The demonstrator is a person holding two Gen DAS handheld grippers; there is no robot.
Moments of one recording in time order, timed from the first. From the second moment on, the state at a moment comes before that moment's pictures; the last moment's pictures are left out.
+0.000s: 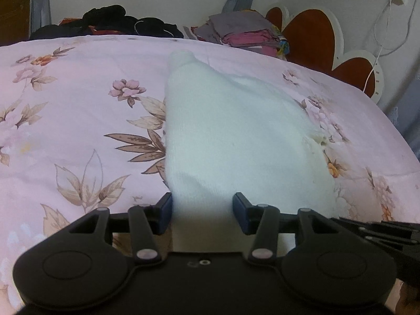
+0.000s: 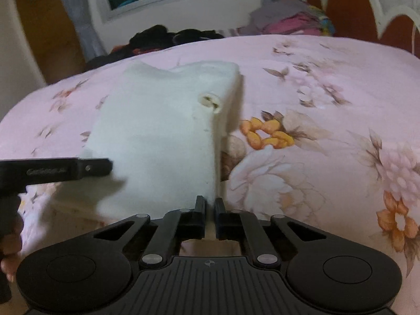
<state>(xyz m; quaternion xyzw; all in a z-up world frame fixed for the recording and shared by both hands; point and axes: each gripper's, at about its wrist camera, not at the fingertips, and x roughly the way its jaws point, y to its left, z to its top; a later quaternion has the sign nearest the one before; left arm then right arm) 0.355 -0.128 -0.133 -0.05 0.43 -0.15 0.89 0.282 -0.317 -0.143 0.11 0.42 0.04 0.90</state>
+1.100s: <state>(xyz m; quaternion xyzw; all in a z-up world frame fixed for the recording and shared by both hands) 0.493 -0.127 -0.127 -0.10 0.41 -0.11 0.90 0.460 -0.328 -0.123 0.15 0.36 -0.01 0.92</state>
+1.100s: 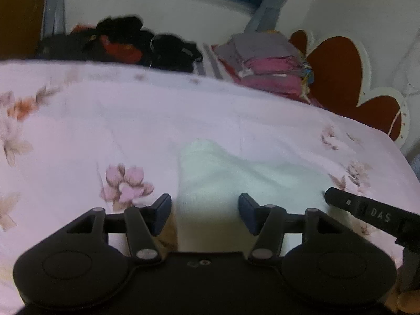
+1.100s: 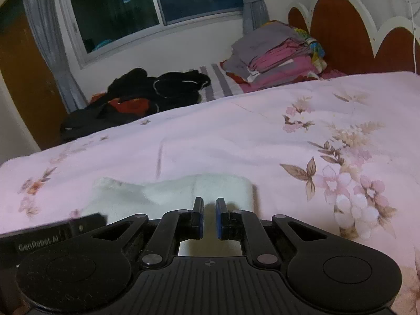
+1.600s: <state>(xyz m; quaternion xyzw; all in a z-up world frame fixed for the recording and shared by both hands) 0.494 -0.125 -0.127 -0.10 0.41 -0.09 0.90 0.467 -0.336 -0.140 0.11 0.38 -0.01 0.92</state>
